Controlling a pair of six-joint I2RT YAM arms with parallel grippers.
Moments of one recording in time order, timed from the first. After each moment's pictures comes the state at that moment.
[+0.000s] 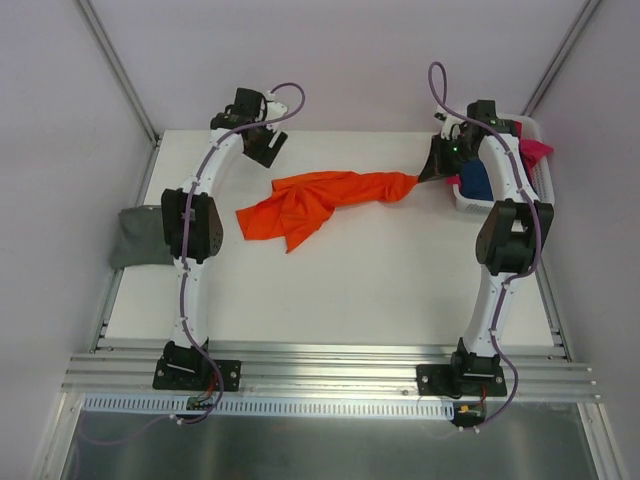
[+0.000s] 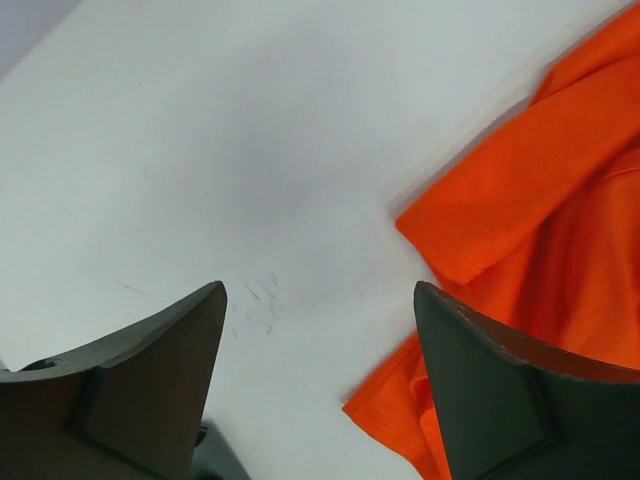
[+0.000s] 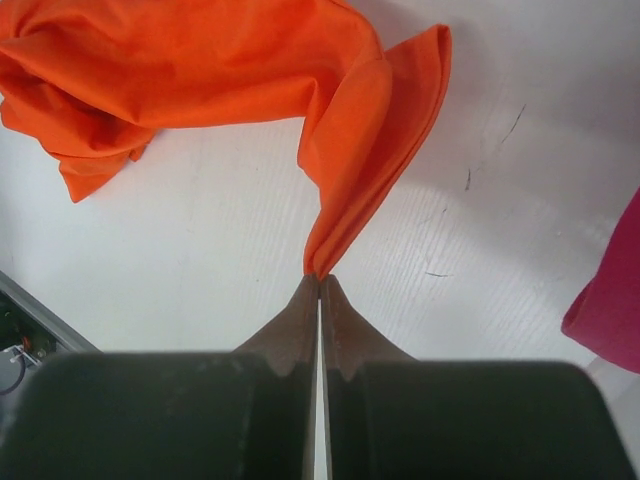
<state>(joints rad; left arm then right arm) -0.23 2.30 2.26 -0.82 0.03 0.37 -0.02 2.15 2.09 -1.05 -0.58 -0.10</state>
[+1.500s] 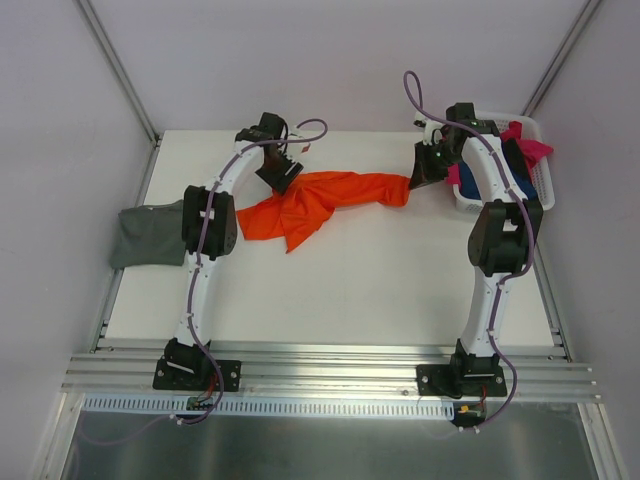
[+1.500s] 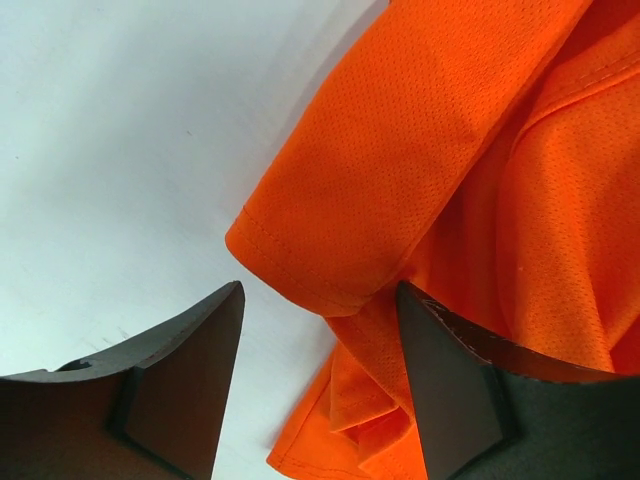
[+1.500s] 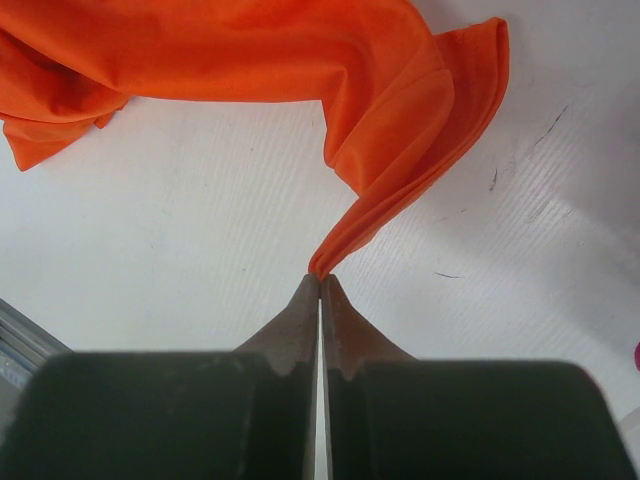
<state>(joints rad) -0.28 2.46 2.26 -0.92 0.12 0.46 0.06 2.15 2.06 -1.08 -0.49 -0.18</state>
